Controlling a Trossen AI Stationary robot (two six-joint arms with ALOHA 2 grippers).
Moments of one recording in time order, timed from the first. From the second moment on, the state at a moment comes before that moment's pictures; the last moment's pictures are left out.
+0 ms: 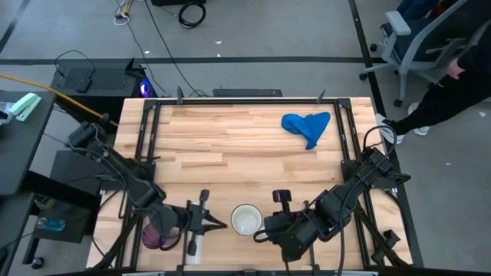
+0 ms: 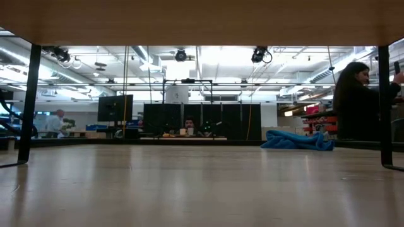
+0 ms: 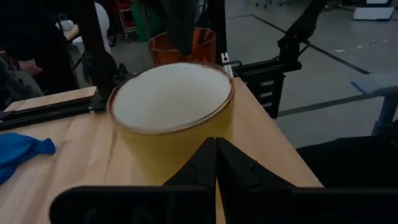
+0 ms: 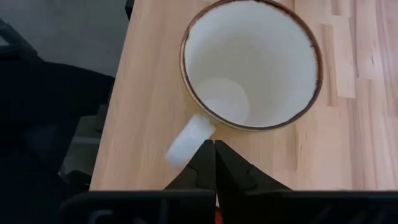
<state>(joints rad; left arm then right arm) -0.73 1.39 0.97 0.15 -0.57 -0.06 0.67 1.97 2.19 -1.30 0.36 0.45</state>
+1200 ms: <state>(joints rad) -0.71 1.42 1.02 0.08 -0.61 -0.15 0.62 1.99 2.15 -1.33 0.26 0.54</state>
